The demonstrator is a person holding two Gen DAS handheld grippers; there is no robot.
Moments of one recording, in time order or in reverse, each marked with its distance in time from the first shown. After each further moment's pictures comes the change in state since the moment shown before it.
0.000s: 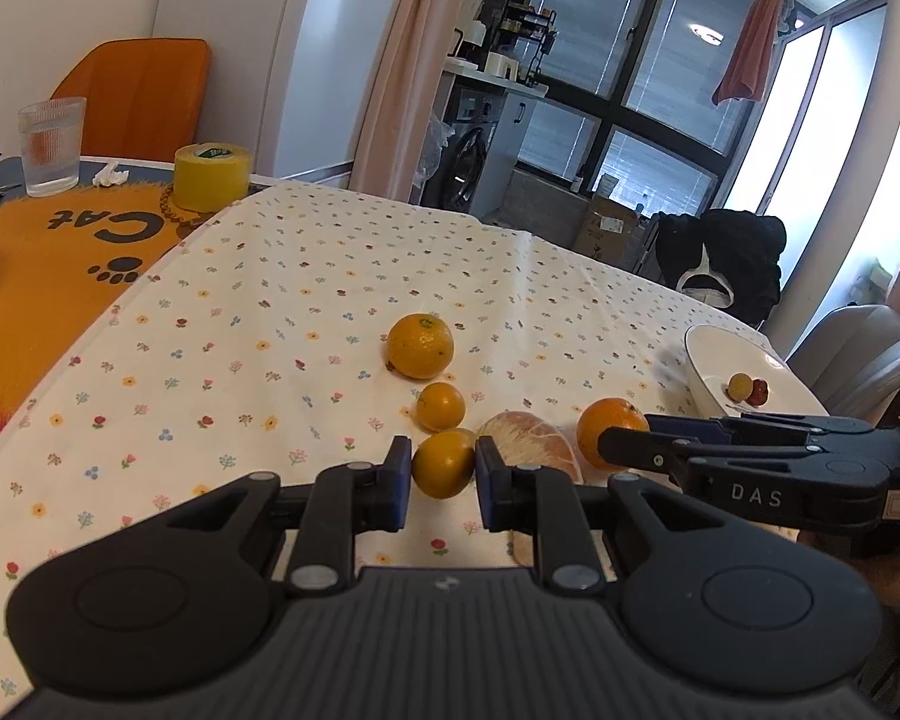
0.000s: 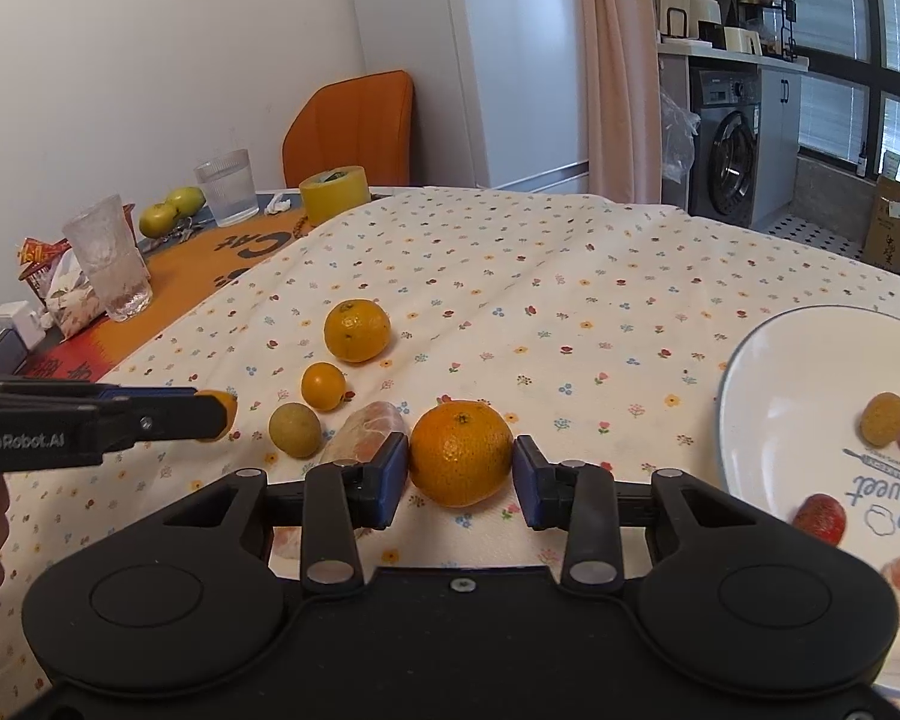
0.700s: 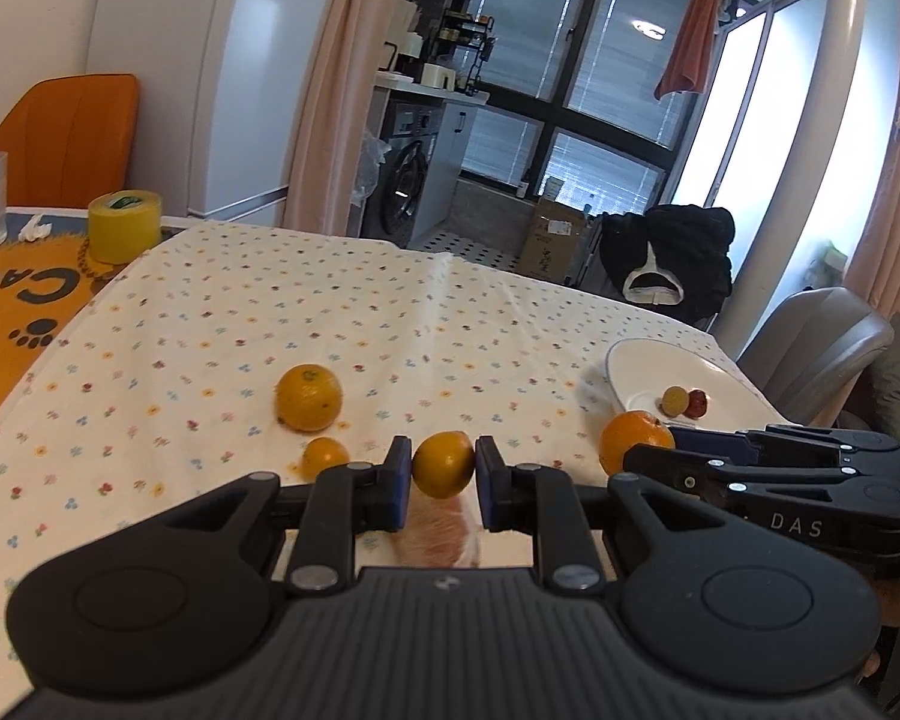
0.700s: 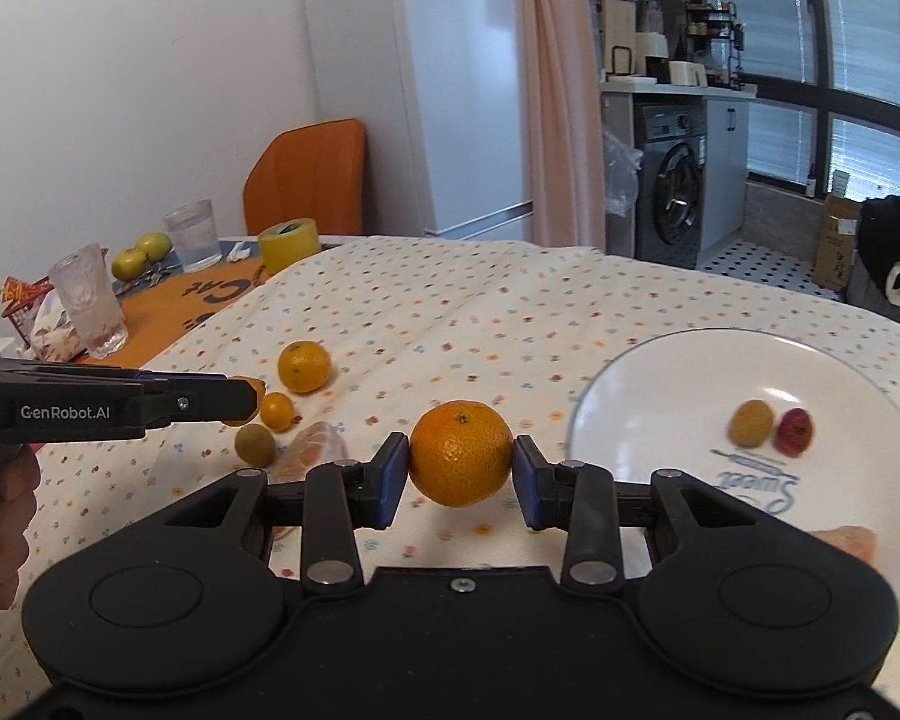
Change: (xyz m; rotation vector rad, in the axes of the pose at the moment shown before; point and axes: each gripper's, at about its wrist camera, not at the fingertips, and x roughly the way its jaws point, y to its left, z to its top) left arm 0.009 -0.047 0.017 0.082 -0.024 -0.088; right arm -0.051 -0.029 -0.002 0.035 -0.084 -0.086
